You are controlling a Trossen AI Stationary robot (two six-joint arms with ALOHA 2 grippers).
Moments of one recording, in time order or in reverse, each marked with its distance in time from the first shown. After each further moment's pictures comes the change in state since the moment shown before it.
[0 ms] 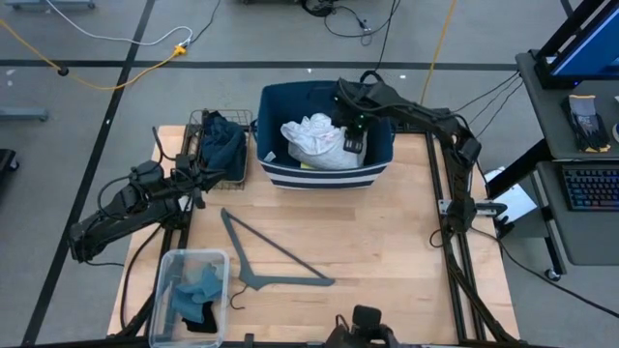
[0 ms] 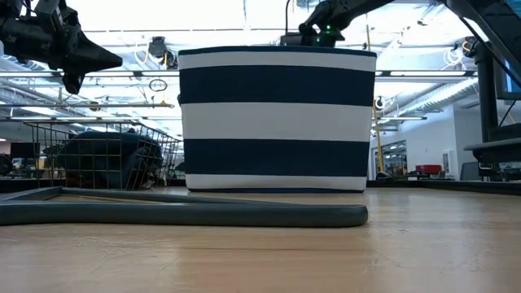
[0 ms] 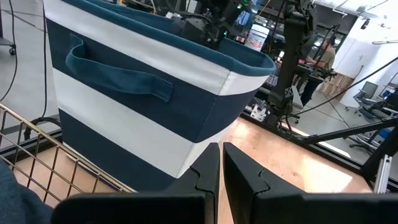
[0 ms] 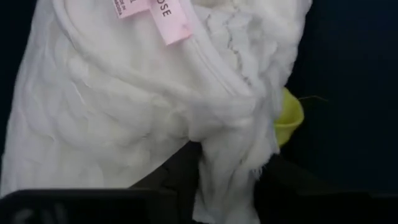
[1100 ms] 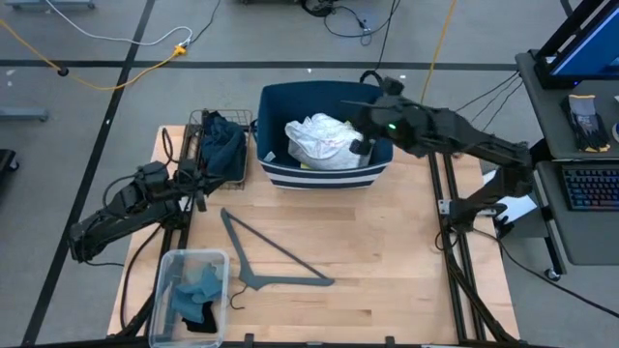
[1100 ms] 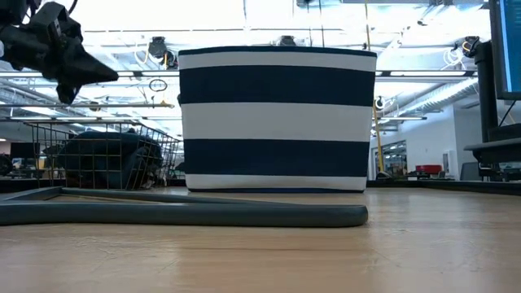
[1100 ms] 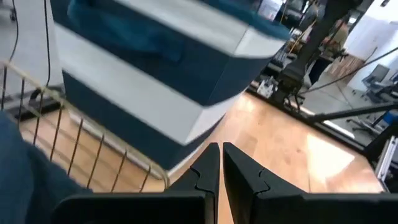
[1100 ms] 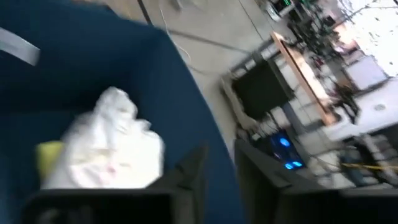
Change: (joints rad) left arm 0.000 0.000 0.000 -0.123 0.010 -0.025; right arm 0.456 -0.455 0.000 0.276 0.601 0.073
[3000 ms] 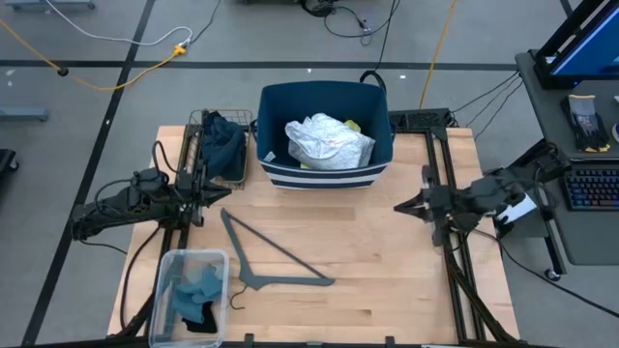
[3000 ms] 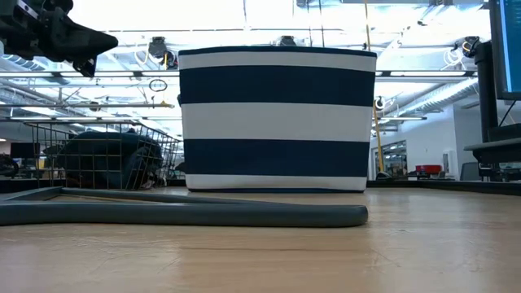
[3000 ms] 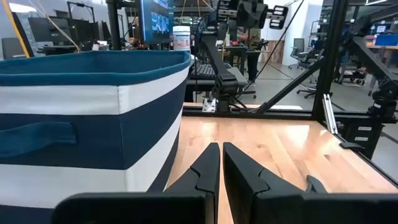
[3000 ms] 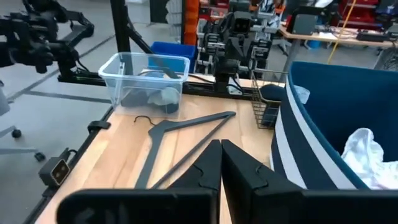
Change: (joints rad) left arm -0.285 0.000 -0.057 0.259 -0.010 0.349; right arm 0.634 -0.811 -0.951 0.424 -0.285 0.417
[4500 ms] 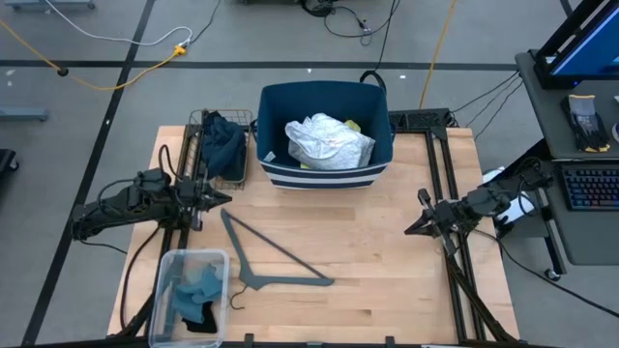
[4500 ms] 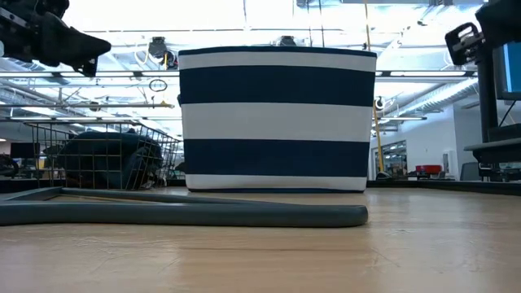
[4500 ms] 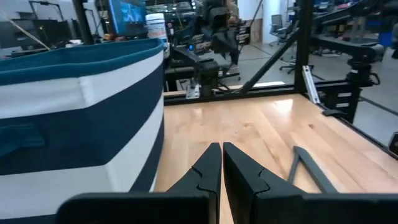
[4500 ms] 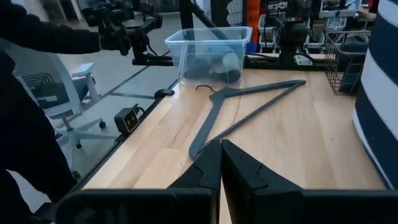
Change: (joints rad) left arm 0.000 0.000 0.000 -0.067 0.090 0.114; right arm 0.000 -0.496 -0.543 0.100 -0.274 0.085
